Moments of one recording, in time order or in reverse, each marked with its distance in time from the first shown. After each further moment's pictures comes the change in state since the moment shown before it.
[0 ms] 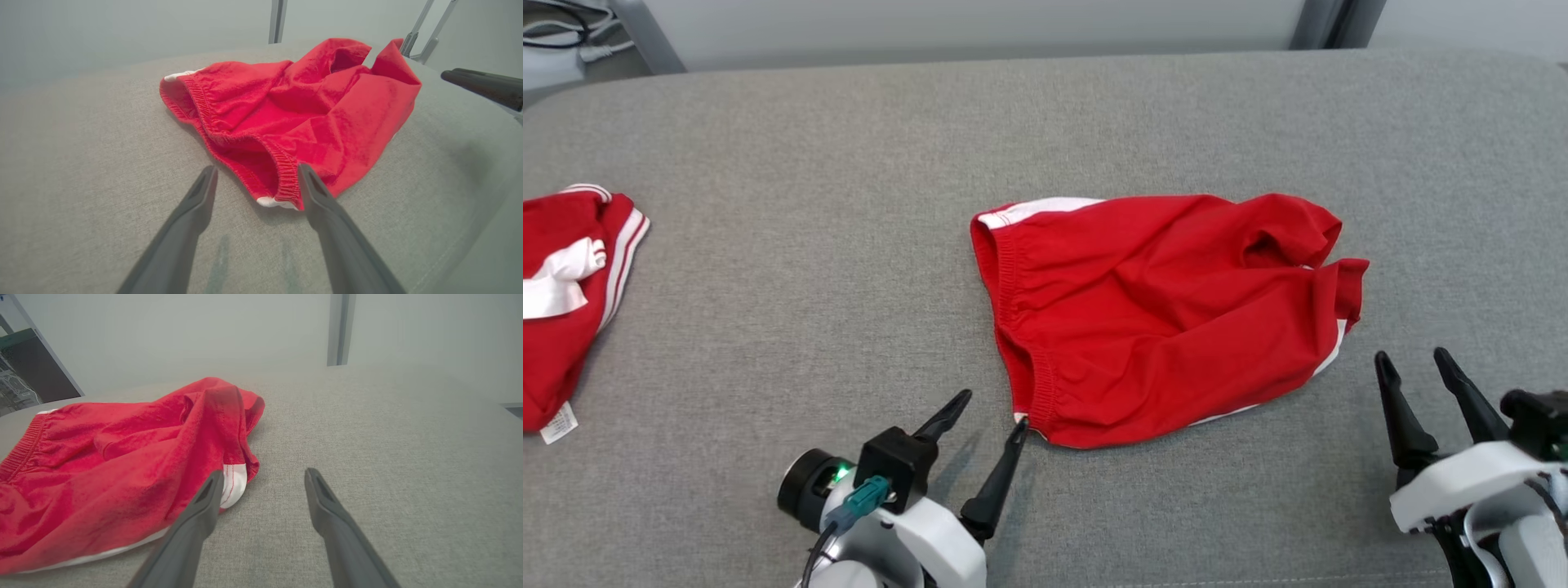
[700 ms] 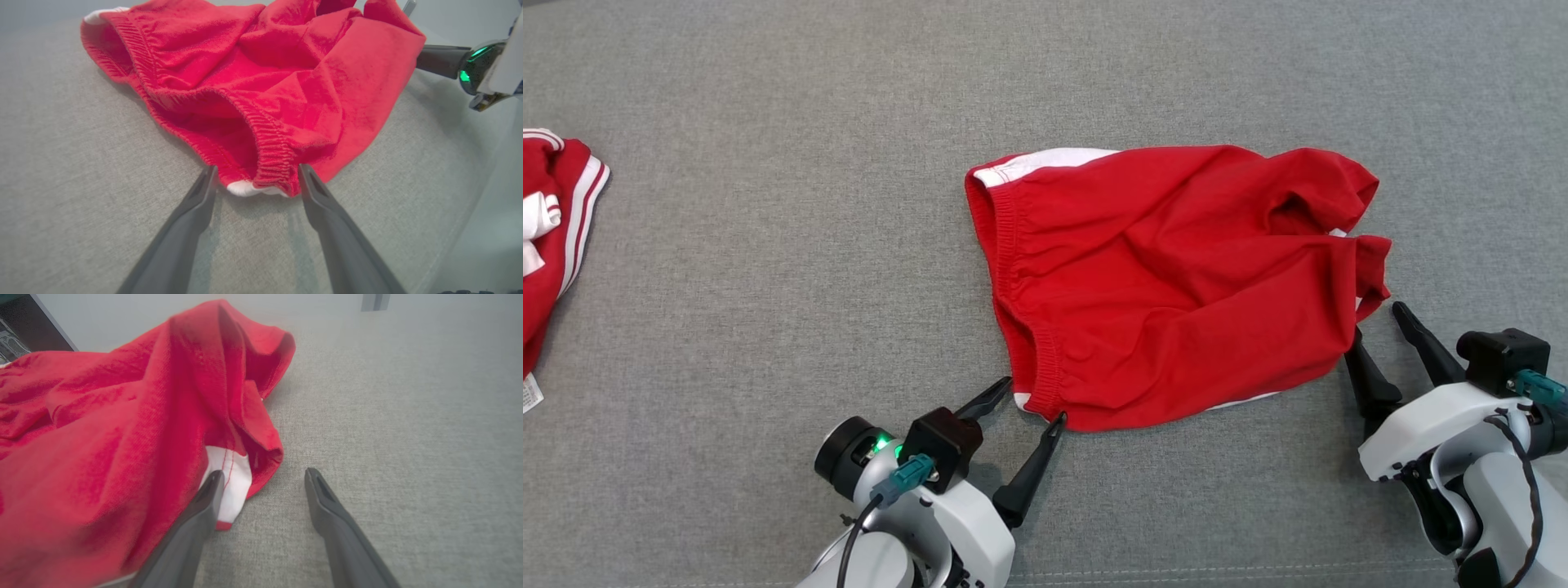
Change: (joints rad) left arm -0.104 -0.044 -0.075 0.095 0.026 -0.075 0.004; right arm -0.223 -0.029 0.200 0.202 0.100 0.000 -0.029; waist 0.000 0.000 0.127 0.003
